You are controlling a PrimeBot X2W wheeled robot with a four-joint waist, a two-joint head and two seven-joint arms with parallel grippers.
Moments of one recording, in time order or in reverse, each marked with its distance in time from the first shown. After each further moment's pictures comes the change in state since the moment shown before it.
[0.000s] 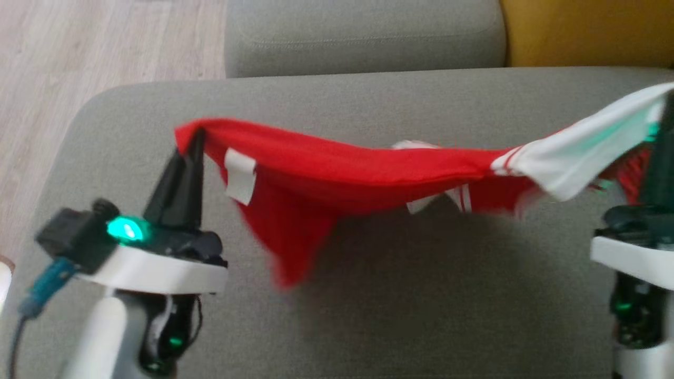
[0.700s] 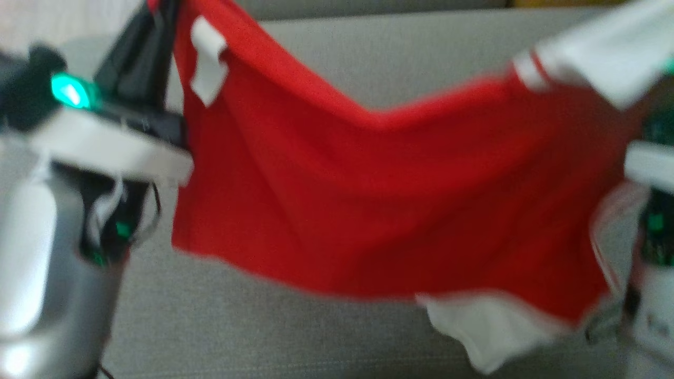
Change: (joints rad) left arm -0.355 0.106 0.019 -0.077 -0.016 -0.047 0.244; right arm -0.244 -0.002 -0.007 -0.162 0.007 0.000 0.165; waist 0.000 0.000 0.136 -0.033
